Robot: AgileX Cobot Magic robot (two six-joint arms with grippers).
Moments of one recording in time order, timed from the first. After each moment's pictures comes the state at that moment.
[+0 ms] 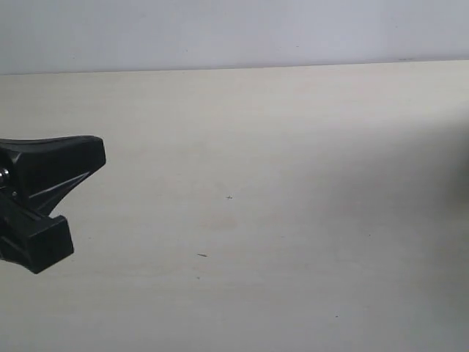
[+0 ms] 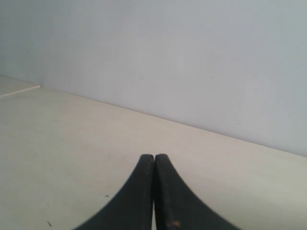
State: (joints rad) left arm -1.14 0.82 -0.45 -1.67 -0.54 1.25; right arm 0.38 0.10 -0.10 0.86 0.22 -0.89
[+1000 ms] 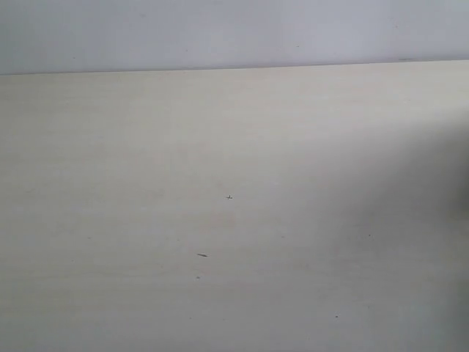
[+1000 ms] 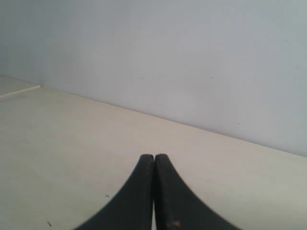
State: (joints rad) left arm -0.15 0.08 0.00 -1.74 -0.13 1.20; right arm 0.38 0.10 -0.10 0.86 0.22 -0.89
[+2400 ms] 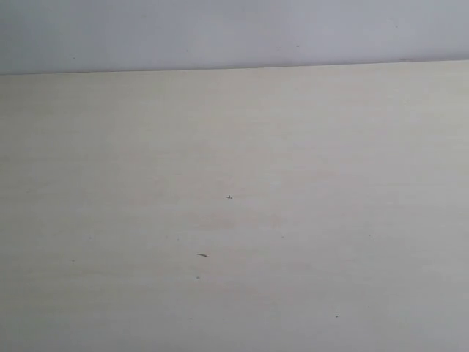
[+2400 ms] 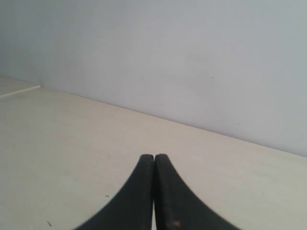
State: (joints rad) left arm -0.10 0.01 0.00 0.19 0.06 -0.24; right arm 0.38 0.10 -0.10 0.86 0.22 -0.89
